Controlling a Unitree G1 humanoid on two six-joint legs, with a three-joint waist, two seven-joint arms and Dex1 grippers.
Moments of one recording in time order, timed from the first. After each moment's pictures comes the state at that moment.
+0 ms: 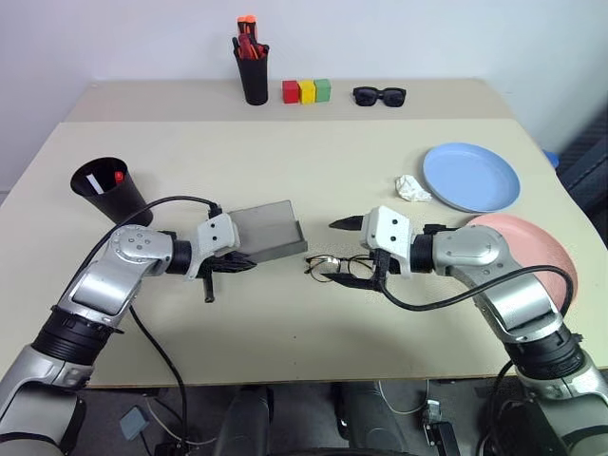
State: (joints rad) left arm -0.47 0.83 -0.25 0.00 -0.24 0.34 -1.15; right arm -0.47 -0.70 0.26 -0.36 0.17 0.48 0.96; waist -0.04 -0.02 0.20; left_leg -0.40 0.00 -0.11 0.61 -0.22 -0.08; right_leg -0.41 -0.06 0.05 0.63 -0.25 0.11
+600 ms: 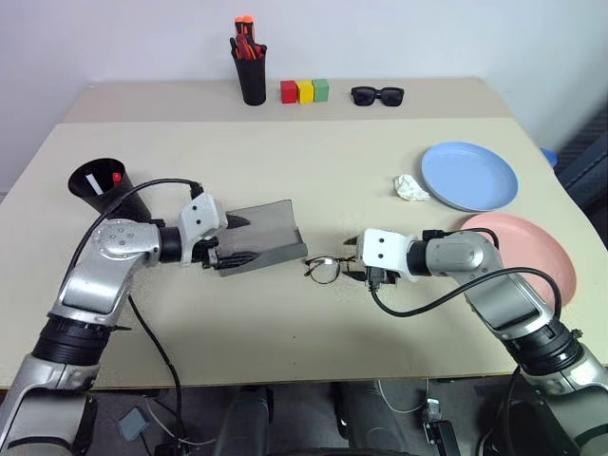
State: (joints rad) left arm -0.35 0.78 -0.04 -0.10 -0.28 0.30 -1.06; right arm -0.48 -0.73 0.37 -0.21 -0.09 0.33 0.96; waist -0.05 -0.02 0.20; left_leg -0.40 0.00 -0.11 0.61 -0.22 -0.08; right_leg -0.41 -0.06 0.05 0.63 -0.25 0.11
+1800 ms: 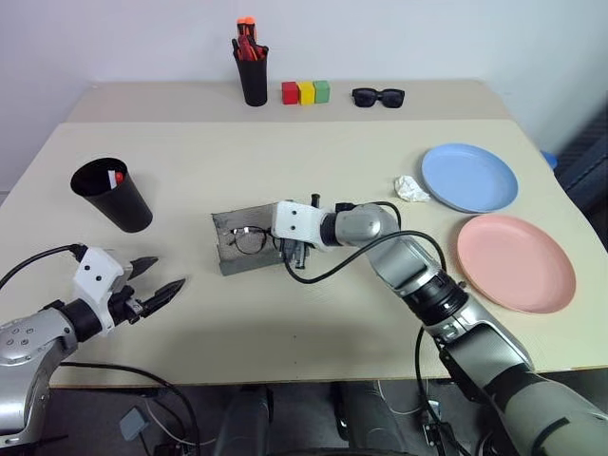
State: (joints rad) left arm 0.18 0.72 0.41 -0.31 -0.38 0.35 -0.82; right arm -0.80 -0.30 0.52 0.11 -0.17 0.33 0.87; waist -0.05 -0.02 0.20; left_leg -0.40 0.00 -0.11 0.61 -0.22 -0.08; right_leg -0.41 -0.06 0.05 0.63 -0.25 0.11
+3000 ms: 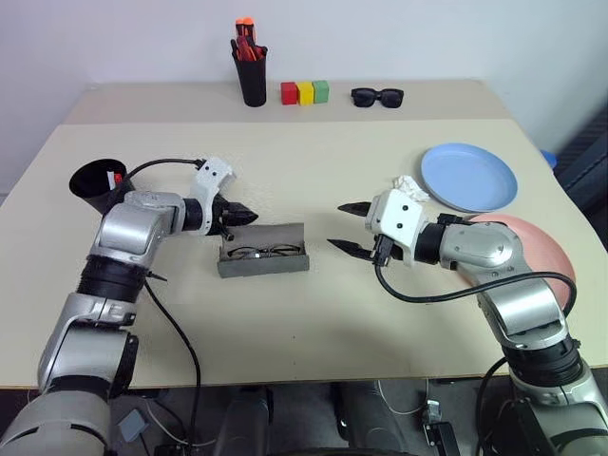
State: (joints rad) left arm -0.73 0.65 -0.15 0.19 -0.28 0.79 -0.93; right arm -0.45 -0.60 0.14 -0.46 0.10 0.55 0.85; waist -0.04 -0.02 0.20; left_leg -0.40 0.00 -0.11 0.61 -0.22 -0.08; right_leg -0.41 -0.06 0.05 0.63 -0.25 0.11
